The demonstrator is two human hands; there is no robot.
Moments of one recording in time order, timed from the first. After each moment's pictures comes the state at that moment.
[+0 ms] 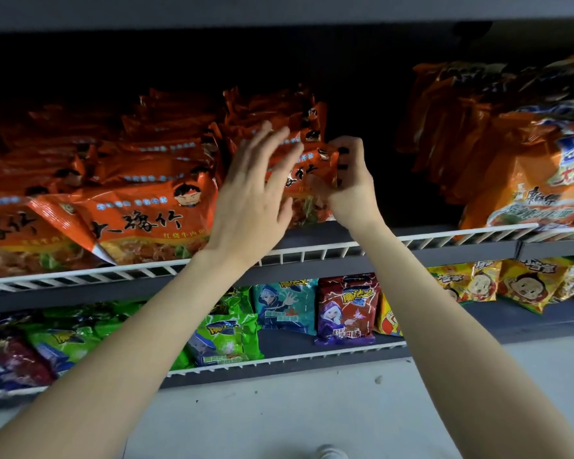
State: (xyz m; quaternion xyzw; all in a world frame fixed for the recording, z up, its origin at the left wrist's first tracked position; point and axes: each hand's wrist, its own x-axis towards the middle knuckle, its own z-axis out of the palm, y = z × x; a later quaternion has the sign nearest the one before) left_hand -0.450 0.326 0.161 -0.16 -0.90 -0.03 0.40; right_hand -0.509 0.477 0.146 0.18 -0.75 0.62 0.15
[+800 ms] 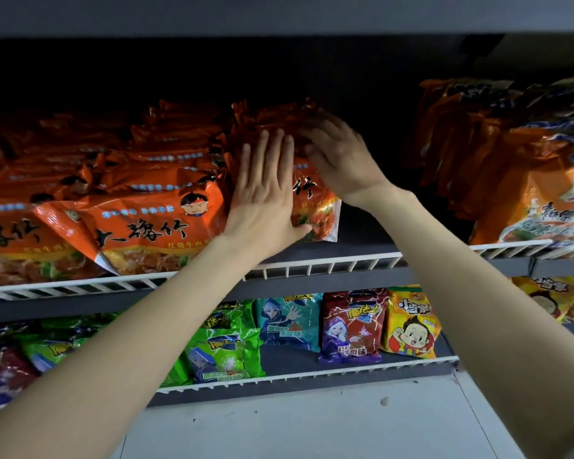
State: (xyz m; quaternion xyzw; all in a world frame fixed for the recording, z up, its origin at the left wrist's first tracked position) left_hand -0.469 0.330 0.163 -0.08 -0.96 0.09 0.24; right_hand -0.549 0.471 0.190 0.34 -0.89 0.19 0.23
